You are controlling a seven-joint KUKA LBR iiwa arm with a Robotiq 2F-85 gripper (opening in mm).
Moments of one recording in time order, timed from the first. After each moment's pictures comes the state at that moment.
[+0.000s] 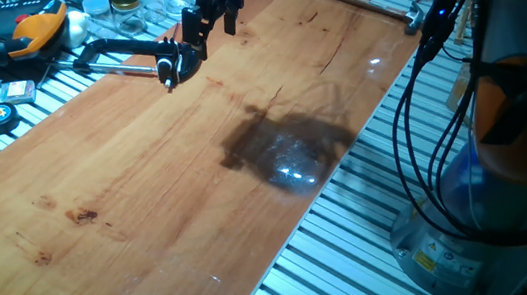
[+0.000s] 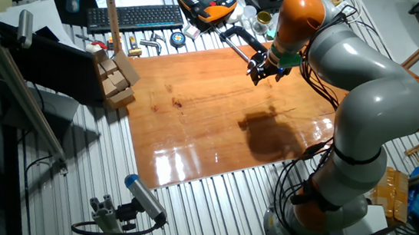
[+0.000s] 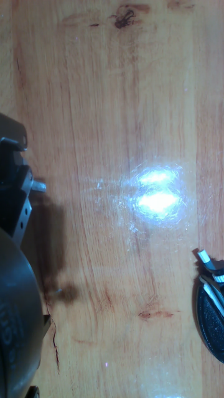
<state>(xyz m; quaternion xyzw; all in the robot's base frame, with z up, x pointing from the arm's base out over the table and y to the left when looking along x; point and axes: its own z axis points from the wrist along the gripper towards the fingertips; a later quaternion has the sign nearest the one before) 0.515 0.001 0.236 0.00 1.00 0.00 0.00</state>
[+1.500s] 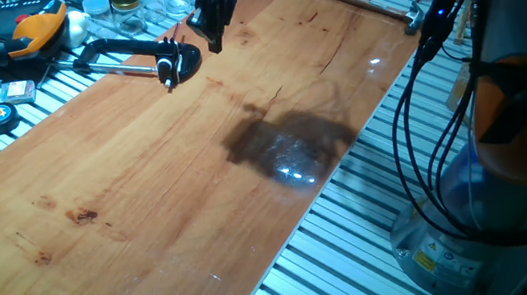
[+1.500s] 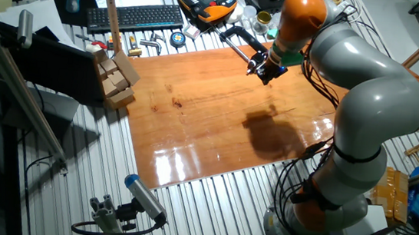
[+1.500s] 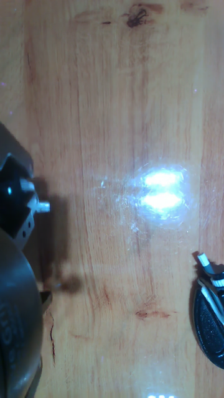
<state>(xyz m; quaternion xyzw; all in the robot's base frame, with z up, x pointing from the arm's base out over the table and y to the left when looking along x) 0.517 0.000 0.237 -0.02 1.00 0.02 -0.01</state>
